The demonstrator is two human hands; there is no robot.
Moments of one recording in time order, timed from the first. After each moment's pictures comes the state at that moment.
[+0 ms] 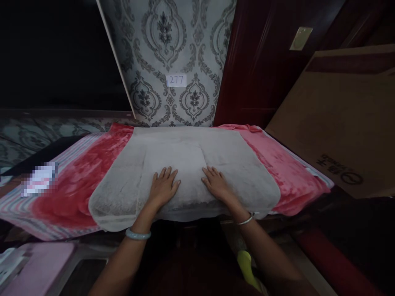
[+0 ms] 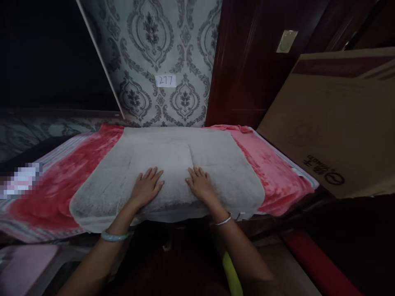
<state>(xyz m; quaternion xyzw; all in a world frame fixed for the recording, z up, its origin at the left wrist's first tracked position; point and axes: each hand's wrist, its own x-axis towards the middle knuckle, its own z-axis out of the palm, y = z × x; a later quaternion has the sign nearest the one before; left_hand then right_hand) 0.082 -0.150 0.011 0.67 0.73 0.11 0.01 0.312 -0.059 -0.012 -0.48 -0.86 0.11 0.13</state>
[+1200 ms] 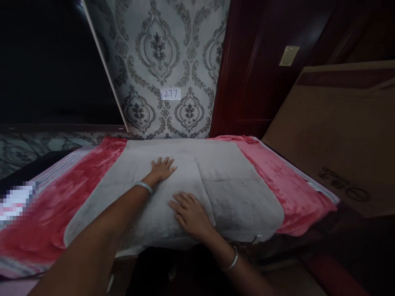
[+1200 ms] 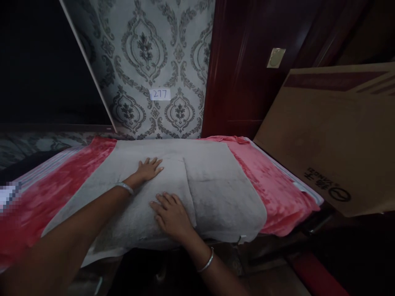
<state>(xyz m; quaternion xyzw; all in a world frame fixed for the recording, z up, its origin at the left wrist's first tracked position) 0.028 0.016 0.039 0.66 0.75 -0.01 0.02 0.265 -0.099 -0.016 -0.25 -0.94 0.09 0.22</state>
